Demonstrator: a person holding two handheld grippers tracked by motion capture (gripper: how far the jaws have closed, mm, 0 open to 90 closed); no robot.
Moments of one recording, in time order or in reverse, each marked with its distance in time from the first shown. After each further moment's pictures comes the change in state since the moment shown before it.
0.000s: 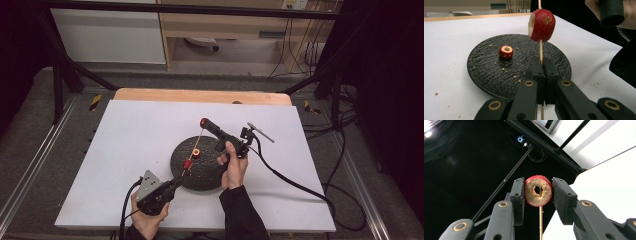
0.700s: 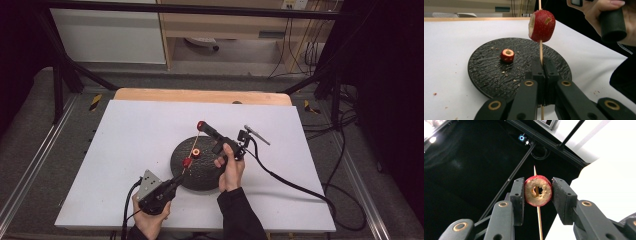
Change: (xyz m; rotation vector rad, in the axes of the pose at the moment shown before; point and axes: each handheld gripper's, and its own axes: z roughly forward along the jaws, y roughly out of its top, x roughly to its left) left arm -0.002 0.002 0.005 -0.027 0.022 -0.044; right arm -0.007 -0.011 0.003 0.010 0.022 0.074
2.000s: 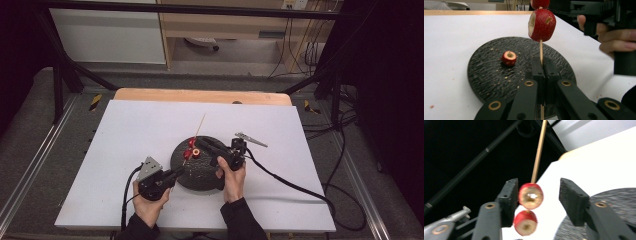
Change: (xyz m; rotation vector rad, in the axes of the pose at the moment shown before) left arm 0.025 0.019 0.013 0.079 -0.054 -0.017; right arm 0.001 -0.017 -0.008 0.179 -0.126 -0.258
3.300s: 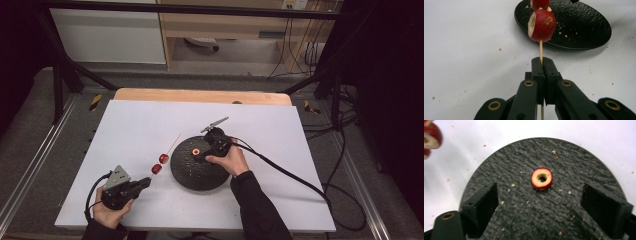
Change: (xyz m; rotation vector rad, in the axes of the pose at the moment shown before) left arm 0.065 -0.030 -0.058 0.190 0.044 0.128; right arm -0.015 0.021 0.063 0.779 -0.372 -0.514
